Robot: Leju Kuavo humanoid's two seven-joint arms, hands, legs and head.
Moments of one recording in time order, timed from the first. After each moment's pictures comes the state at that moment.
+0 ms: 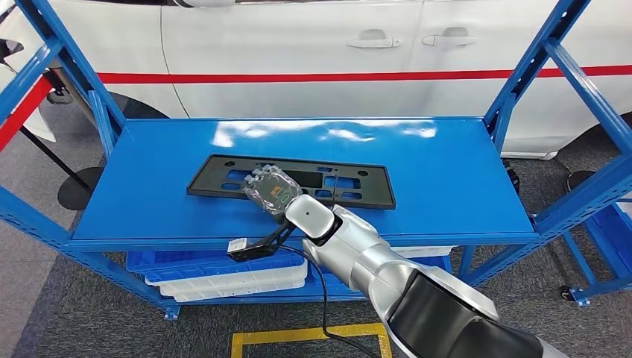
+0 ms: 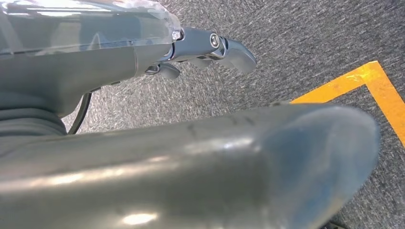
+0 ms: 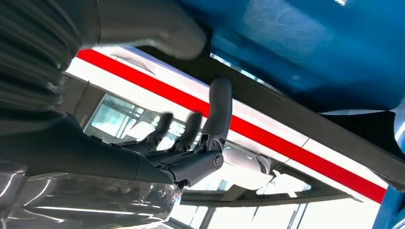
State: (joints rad) left arm -0.16 -0.18 0.95 -0.20 -1.49 0.10 -0.13; right arm -0.96 0.30 0.91 -0.39 1.27 -0.39 -0.12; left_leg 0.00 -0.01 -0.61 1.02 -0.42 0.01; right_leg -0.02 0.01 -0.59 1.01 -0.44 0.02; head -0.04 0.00
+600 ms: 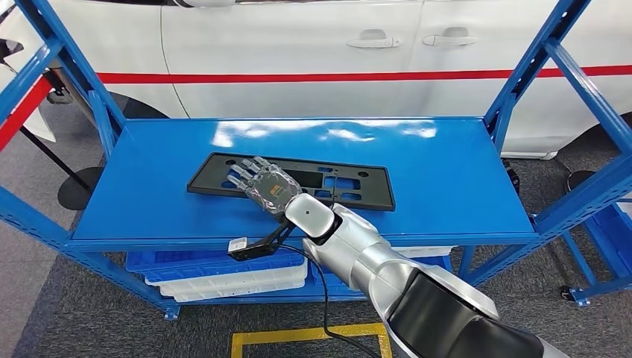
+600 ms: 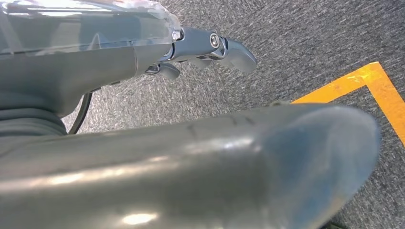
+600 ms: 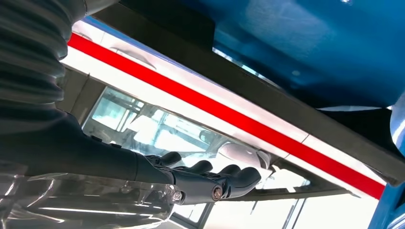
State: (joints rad) left arm -0.16 -0.18 0.95 -0.20 -1.49 0.11 -0.13; right arm -0.96 0.30 0.90 -0.39 1.30 -0.39 -0.13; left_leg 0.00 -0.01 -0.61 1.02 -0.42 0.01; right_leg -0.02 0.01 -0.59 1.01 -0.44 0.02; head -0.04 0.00
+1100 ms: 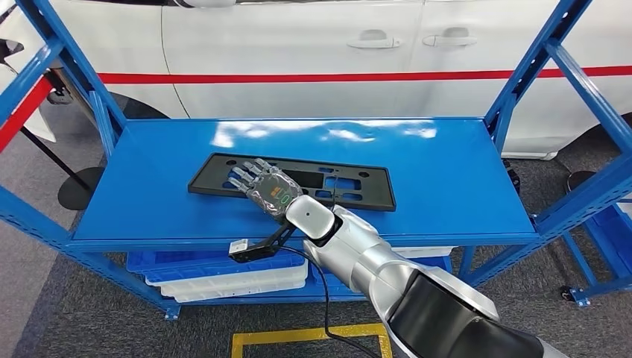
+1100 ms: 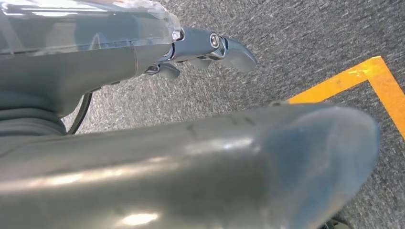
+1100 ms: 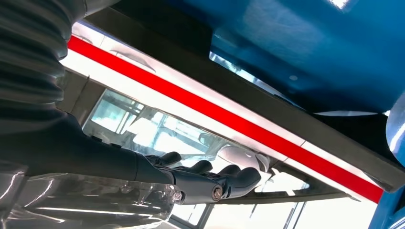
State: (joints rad) left arm -0.16 -0.18 0.95 -0.20 -1.48 0.09 -0.11; right arm -0.96 0.30 0.90 -0.39 1.30 -0.39 -0.13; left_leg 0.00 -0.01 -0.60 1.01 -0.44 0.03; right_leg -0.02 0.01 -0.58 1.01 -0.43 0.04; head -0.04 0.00
